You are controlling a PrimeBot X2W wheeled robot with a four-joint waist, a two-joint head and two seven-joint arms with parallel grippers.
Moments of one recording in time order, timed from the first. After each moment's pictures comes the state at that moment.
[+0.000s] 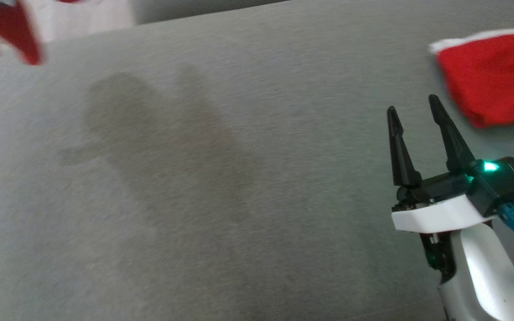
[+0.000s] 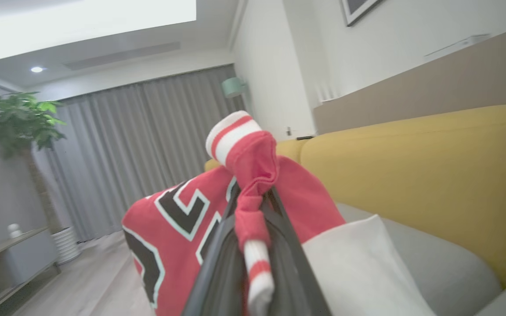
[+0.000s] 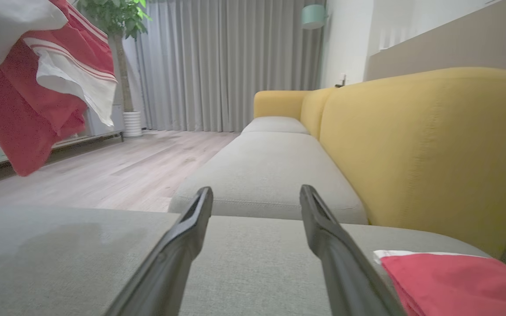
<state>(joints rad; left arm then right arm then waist) -1.13 0.42 -0.27 0.58 -0.26 -0.13 -0.05 -0.21 -0.10 0.14 0.10 0.09 0.13 -0.26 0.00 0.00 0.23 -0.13</state>
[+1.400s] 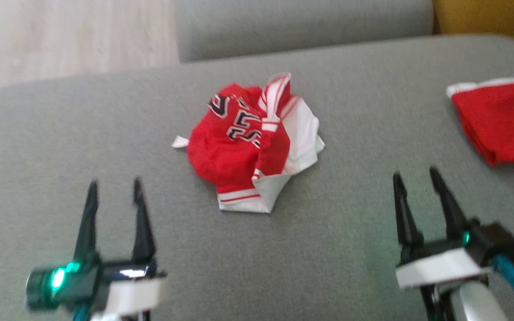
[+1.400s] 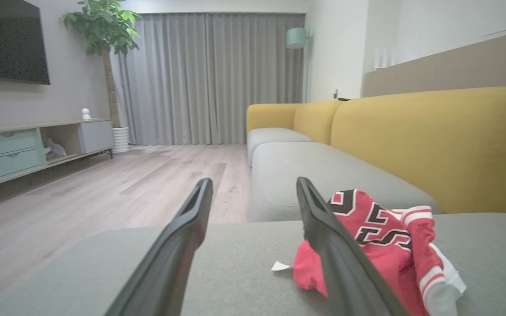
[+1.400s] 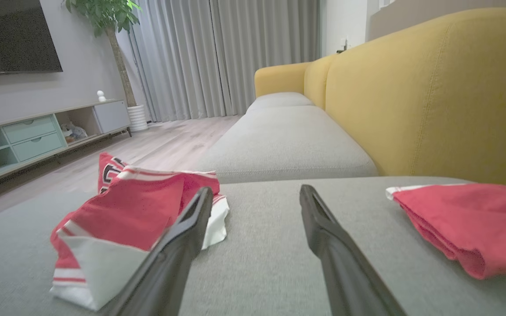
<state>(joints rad) 0.03 0.07 -0.18 -0.04 -0.11 0.18 -0.25 -0.02 -0.05 0.08 0.15 0.12 0.13 -0.26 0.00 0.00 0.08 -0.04</state>
